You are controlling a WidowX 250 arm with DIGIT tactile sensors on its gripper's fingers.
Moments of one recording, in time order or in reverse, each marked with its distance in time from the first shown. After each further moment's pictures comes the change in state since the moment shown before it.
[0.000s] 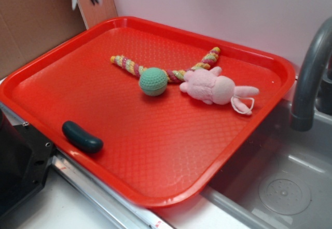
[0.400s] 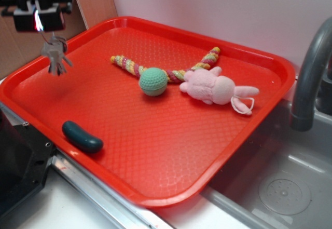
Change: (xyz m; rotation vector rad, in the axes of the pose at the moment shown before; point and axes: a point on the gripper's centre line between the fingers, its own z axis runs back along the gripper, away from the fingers) arm -0.017 0.054 -0.105 0.040 0.080 0.326
